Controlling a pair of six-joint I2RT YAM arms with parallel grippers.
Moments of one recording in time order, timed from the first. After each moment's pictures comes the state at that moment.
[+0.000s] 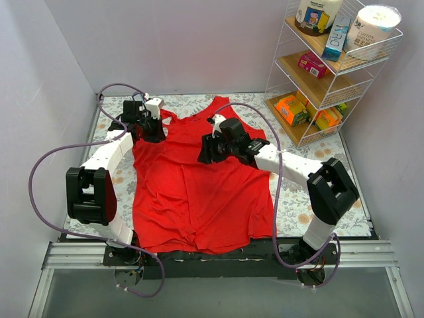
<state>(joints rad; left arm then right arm) -0.11 1.63 1.24 -0.40 0.28 0.08 0.78 1.70 1.22 -0.17 -0.21 0.41</state>
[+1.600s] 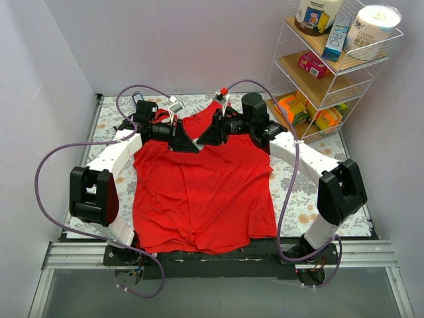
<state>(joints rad) -0.21 1.62 1.27 -0.47 1.35 0.09 0.62 1.66 1.33 0.07 -0.88 0.34</state>
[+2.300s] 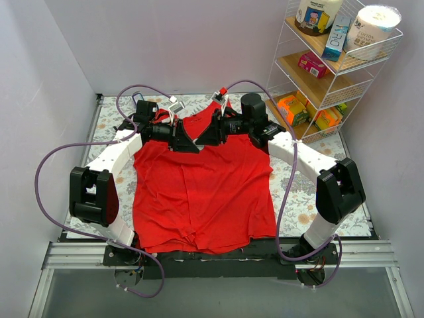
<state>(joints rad) -0.22 1.62 1.27 -0.47 1.36 0.09 0.62 1.68 1.33 0.10 -0.90 0.37</state>
